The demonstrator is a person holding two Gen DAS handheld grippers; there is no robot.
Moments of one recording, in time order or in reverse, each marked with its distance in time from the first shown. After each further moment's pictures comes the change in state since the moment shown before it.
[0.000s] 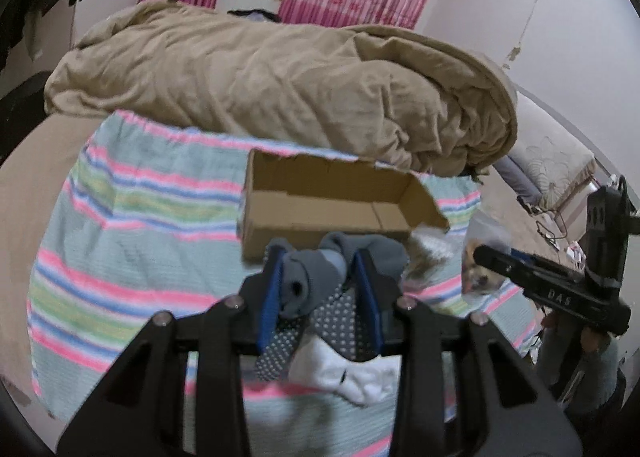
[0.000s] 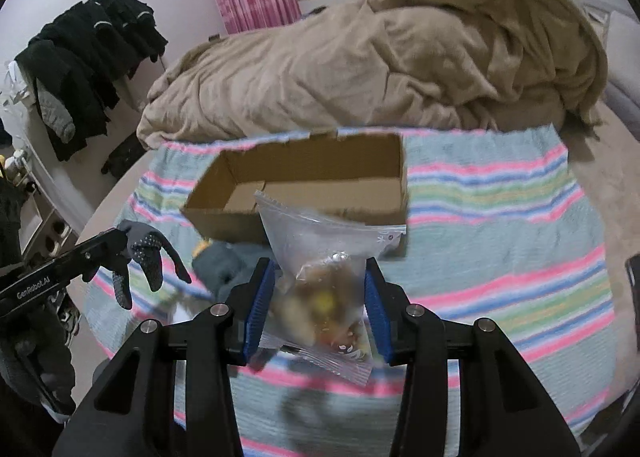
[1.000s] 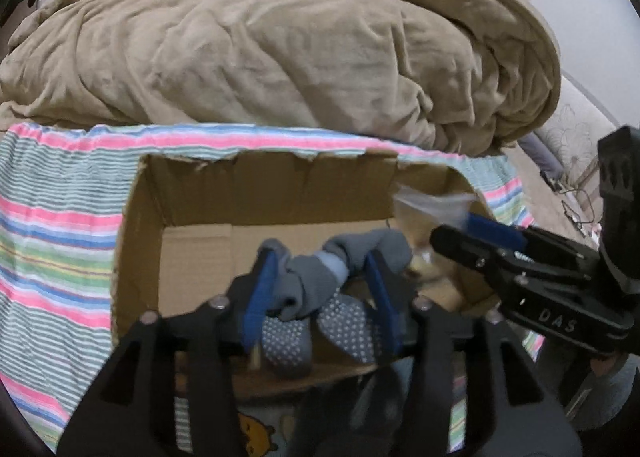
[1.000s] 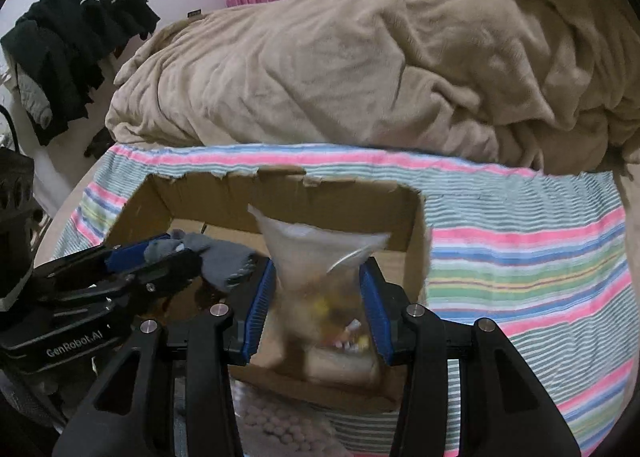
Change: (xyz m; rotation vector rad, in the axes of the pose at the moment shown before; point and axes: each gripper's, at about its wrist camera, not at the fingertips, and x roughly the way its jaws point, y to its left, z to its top) left arm 0.175 -0.024 0.042 0.051 0.148 0.016; right arm 0.127 -0.031 0.056 -0.050 0.069 -0.011
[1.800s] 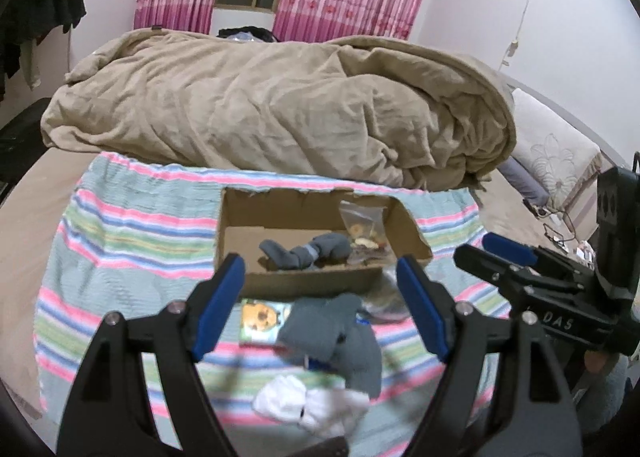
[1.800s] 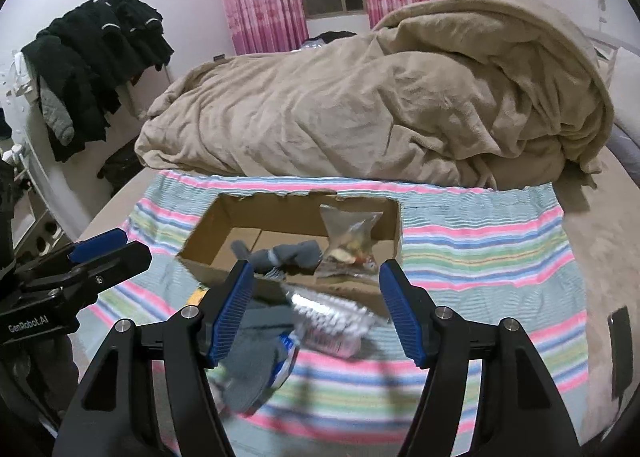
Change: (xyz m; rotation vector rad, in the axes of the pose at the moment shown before) left arm -0.169 -0.021 -0.040 -0.011 -0.173 0.036; right arm -0.138 0.042 -0.031 -0.009 -0.130 -0.014
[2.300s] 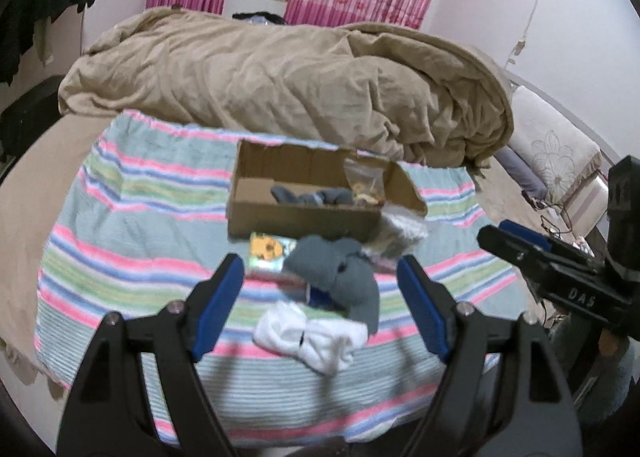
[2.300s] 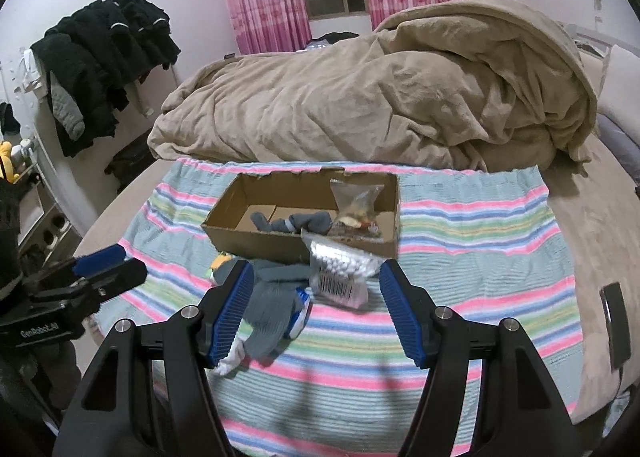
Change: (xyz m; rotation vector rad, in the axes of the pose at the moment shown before) left arm -0.028 0.004 -0.054 -0.044 0.054 0.011; right arm -0.038 0.009 -0.036 0.003 0.011 0.012
